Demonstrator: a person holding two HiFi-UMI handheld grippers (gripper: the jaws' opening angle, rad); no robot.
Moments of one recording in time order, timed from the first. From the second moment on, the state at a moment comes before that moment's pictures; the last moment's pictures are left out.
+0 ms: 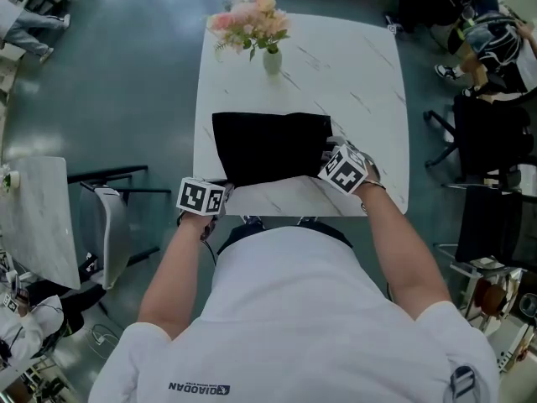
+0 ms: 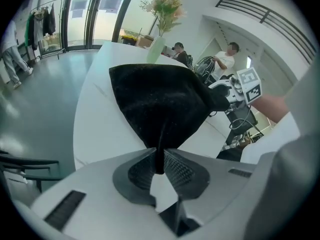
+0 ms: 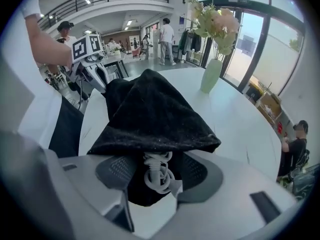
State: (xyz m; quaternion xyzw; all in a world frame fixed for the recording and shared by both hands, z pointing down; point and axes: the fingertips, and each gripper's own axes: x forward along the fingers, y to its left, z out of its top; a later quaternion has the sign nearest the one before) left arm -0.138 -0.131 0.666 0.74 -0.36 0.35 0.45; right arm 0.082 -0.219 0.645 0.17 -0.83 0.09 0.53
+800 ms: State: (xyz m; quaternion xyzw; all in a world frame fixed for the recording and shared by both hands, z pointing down) left arm -0.201 -0.140 0.656 0.71 -0.42 0.33 0.46; right arm 0.119 -0.207 0.640 0.16 -0.82 0.09 0.54
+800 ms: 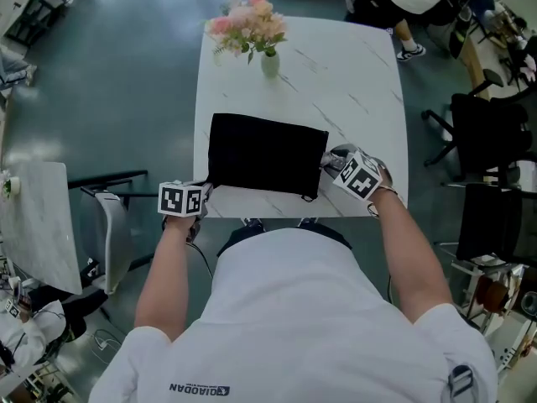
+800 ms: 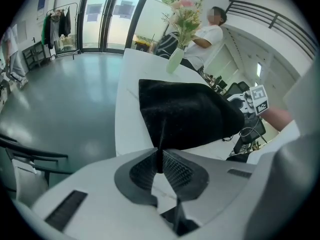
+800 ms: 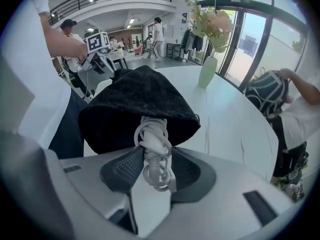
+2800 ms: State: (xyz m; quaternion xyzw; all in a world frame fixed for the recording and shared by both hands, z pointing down) left arm -0.016 -0.209 0.628 0.85 -0.19 0.41 0.27; right arm 0.086 -0.215 0.610 0.21 -0.85 0.09 0.47
